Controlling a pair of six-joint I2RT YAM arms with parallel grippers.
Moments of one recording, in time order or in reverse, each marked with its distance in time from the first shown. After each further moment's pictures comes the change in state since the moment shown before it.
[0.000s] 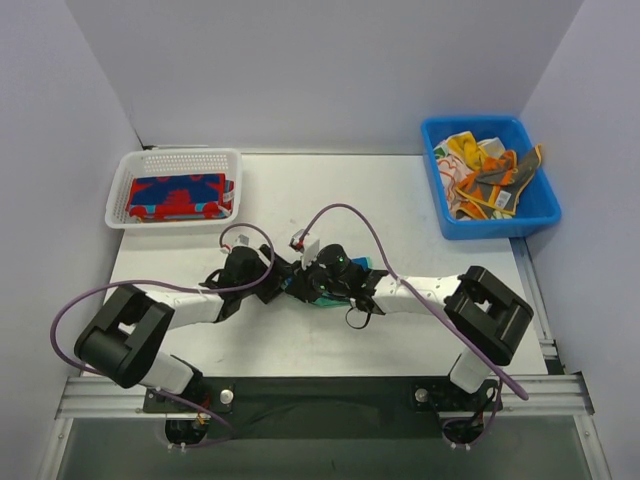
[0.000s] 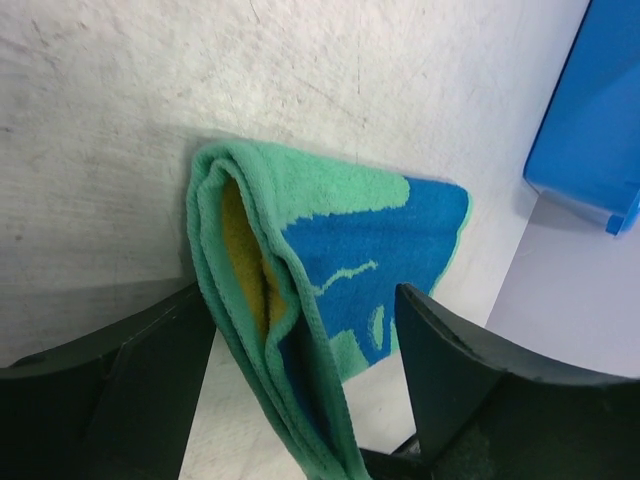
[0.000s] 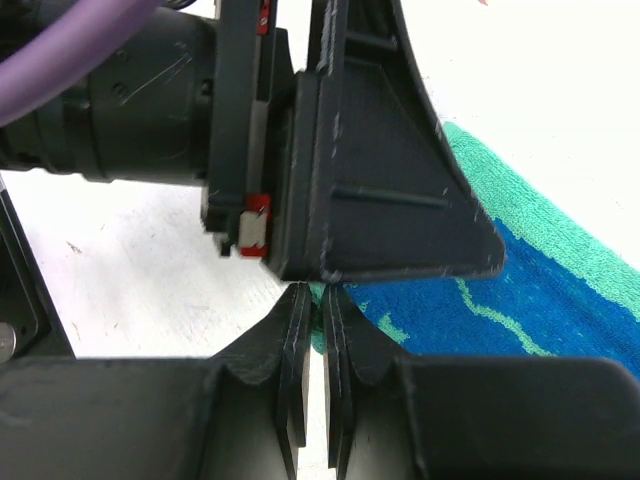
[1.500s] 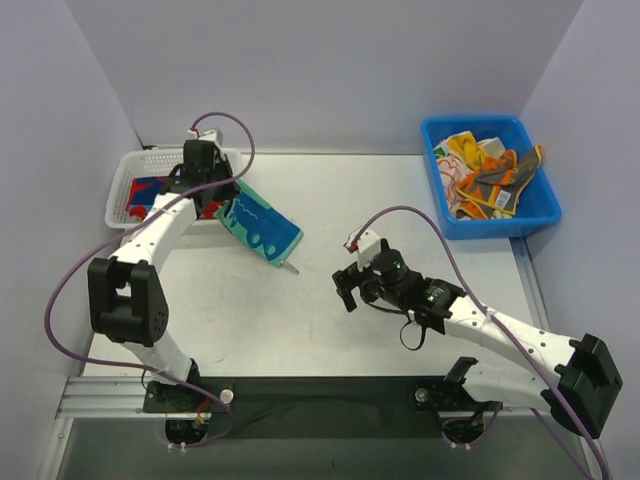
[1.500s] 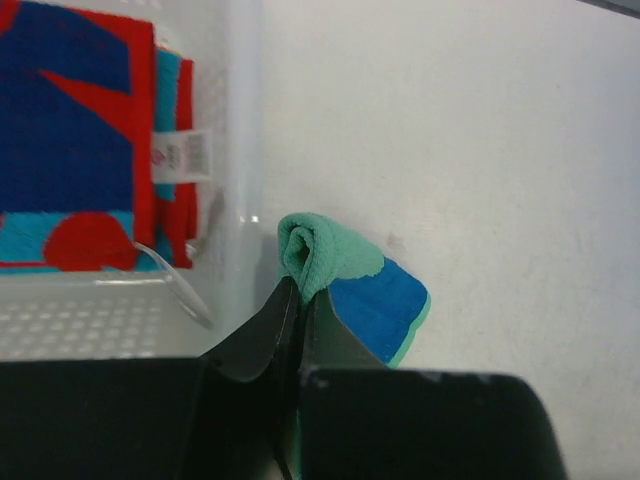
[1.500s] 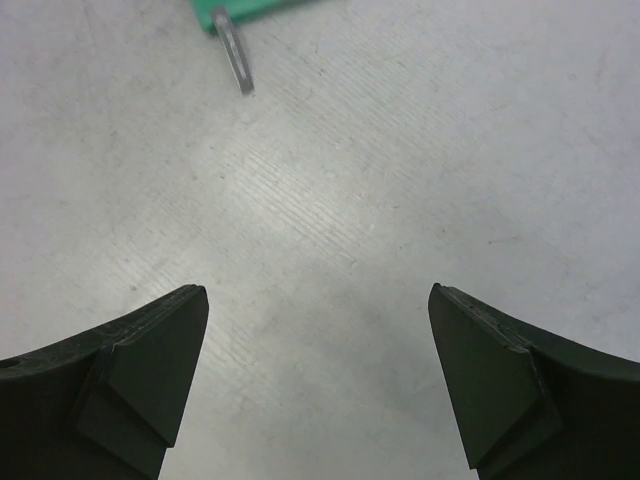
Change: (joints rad) left arm 0.353 0.195 0.890 -0.695 -0.050 0.842; right arm -0.062 -0.572 -0.131 -0.529 0.328 -0.175
